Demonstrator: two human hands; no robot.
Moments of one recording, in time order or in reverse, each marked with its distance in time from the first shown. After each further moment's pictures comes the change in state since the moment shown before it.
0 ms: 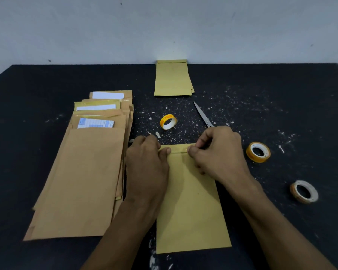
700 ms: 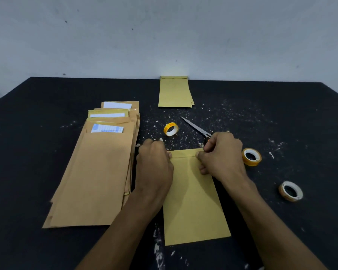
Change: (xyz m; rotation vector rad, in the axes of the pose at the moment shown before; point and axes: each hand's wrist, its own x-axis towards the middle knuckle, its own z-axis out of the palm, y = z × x) left_hand 0.002 0.011 -0.010 0.076 -0.091 -0.017; right_hand -0.001 0.006 -0.005 0.026 0.051 0.108
